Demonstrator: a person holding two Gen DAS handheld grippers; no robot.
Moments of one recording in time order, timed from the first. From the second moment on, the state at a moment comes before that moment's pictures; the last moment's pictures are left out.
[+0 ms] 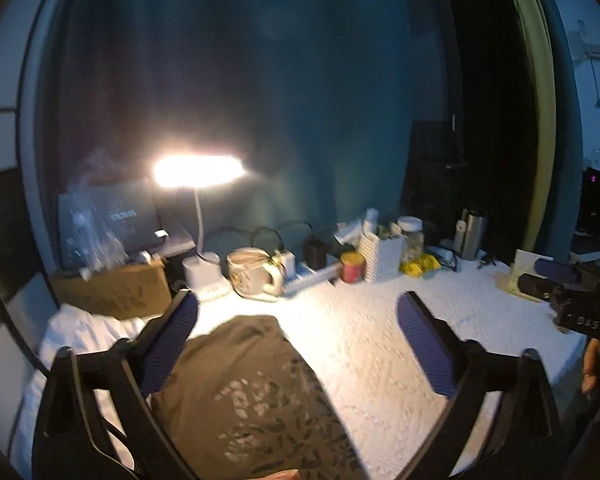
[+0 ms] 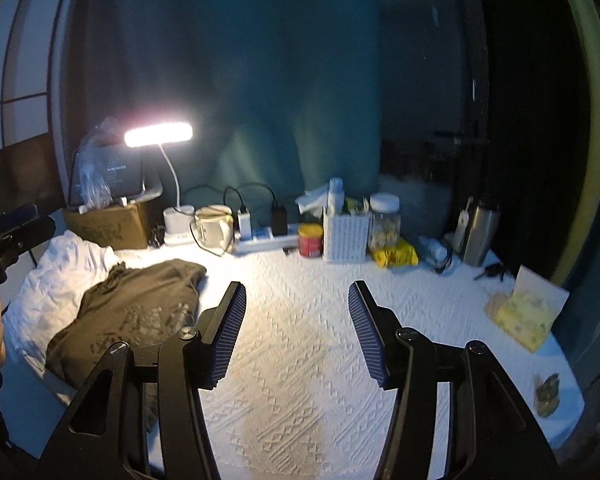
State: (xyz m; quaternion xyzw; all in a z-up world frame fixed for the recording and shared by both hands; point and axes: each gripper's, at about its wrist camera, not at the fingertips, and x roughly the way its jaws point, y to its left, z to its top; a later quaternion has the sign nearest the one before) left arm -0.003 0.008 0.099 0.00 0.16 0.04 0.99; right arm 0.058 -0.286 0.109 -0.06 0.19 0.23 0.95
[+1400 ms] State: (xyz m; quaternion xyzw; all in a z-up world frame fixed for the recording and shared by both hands) left arm -0.026 0.060 0.118 -0.06 0.10 0.09 0.99; right arm 0.040 -0.273 0.165 -0.05 0.09 0.23 0.97
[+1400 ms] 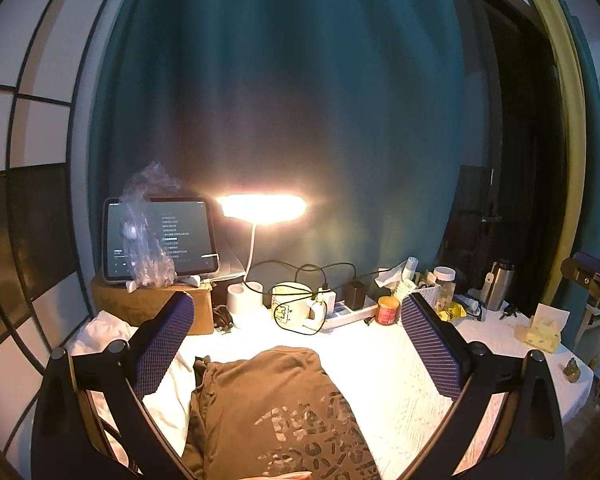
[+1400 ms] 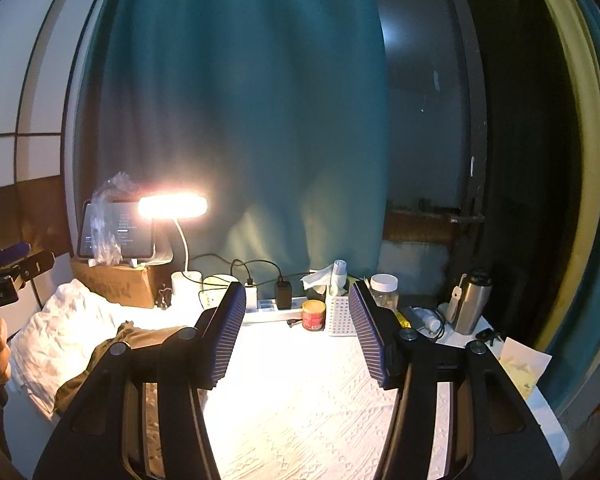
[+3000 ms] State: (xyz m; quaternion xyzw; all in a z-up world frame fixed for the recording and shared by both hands) left arm -0.010 0.055 0.123 -0.05 0.10 0.08 0.99; right arm 0.067 -0.275 0.154 -0.04 0.11 0.21 0.97
